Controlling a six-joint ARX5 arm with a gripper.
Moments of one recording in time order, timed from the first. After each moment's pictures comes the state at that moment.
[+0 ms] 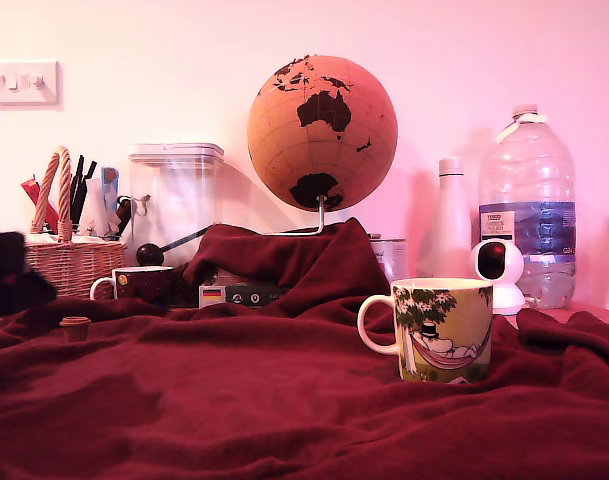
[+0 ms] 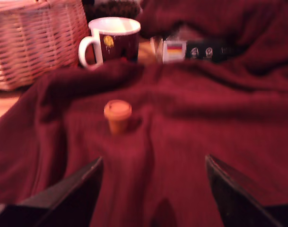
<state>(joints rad) -0.10 1.69 0.21 1.25 0.15 -0.10</state>
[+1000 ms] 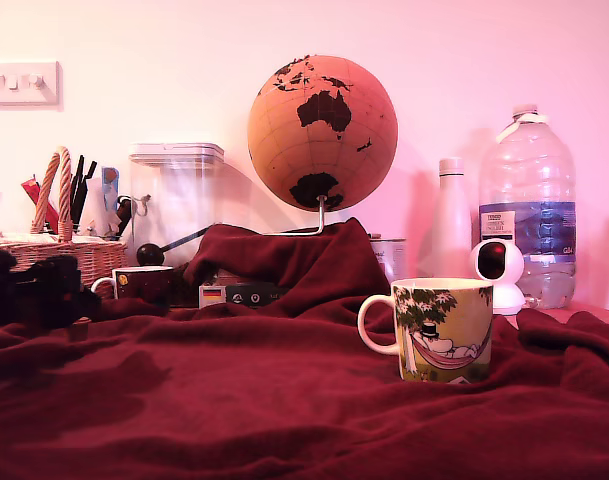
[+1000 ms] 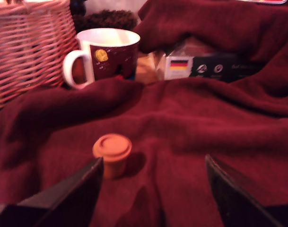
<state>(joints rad) -0.09 1.99 0.45 1.35 0.20 -0.10</state>
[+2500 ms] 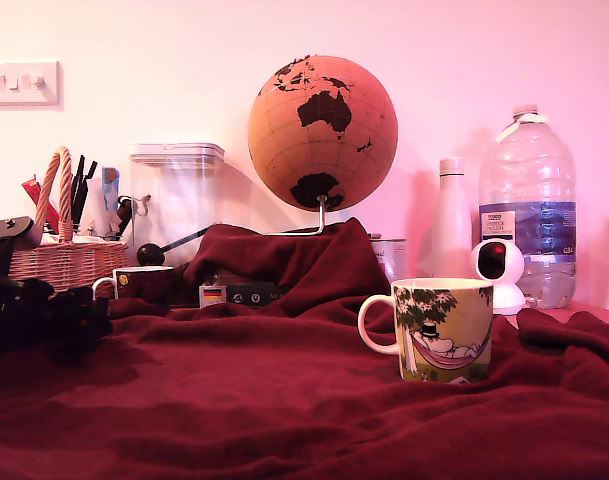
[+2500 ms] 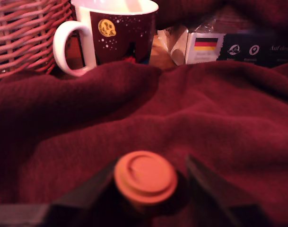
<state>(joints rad) -0.06 2.17 0.73 1.17 0.25 -0.09</state>
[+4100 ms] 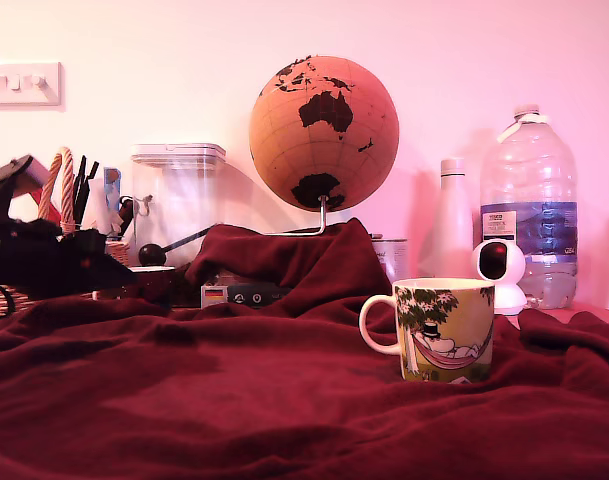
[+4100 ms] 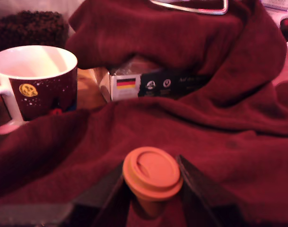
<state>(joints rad) -0.06 1.91 0.73 0.90 0.52 -0.03</state>
